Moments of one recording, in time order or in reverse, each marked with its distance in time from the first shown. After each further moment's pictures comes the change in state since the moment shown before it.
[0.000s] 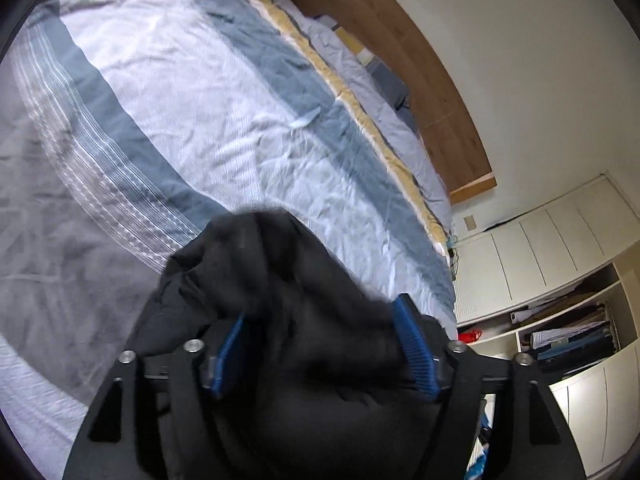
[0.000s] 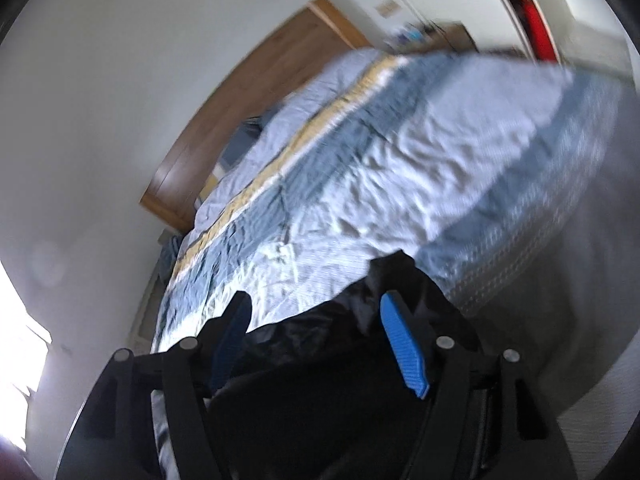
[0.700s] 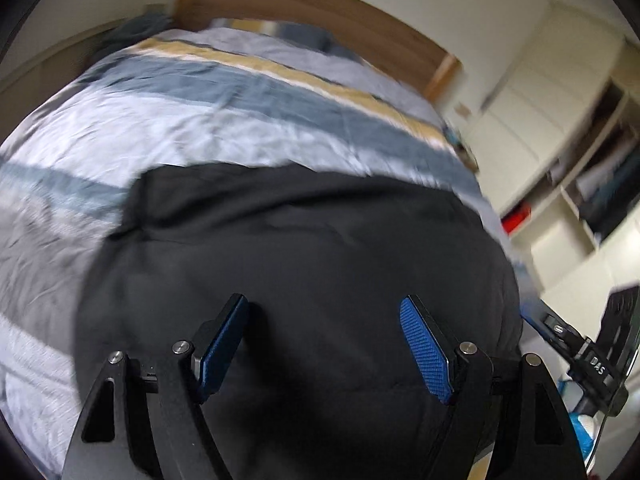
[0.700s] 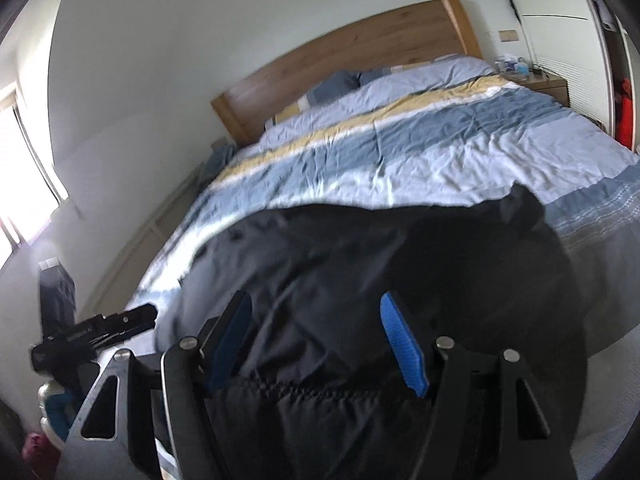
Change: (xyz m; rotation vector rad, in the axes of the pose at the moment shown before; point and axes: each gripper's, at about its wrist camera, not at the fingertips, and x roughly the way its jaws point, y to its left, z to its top) left arm 0.028 -0.125 -0.137 0.553 0.132 0.179; right arm -0.004 0.121 -0.134 -0.371 0.155 0.059
